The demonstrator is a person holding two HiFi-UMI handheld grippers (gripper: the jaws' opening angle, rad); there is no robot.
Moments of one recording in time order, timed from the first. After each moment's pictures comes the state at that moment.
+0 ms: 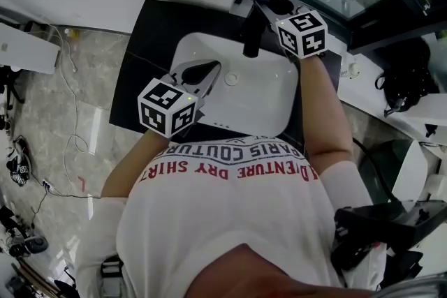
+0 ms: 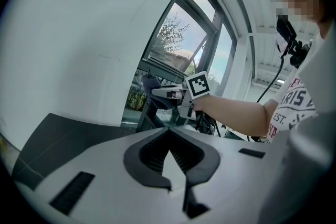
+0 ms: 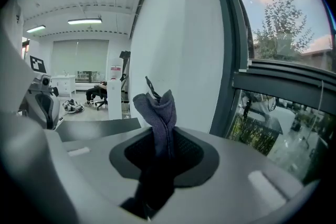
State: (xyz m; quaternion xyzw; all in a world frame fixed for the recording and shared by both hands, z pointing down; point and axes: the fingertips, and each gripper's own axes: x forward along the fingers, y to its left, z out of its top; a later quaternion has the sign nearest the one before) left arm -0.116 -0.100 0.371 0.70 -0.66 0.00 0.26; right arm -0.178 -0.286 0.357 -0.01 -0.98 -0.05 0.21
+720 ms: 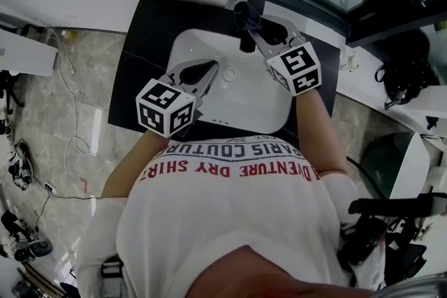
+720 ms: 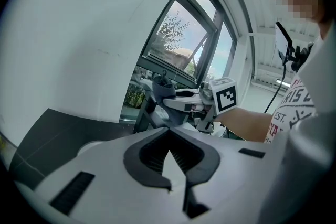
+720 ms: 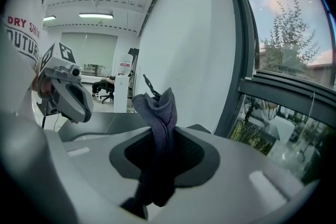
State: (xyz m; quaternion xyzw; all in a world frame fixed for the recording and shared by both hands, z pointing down) left arm -0.109 -0.100 0.382 0.70 -0.66 0.00 0.27; right arm -0.125 -0.218 0.367 -0.03 -0.97 -0.10 0.21
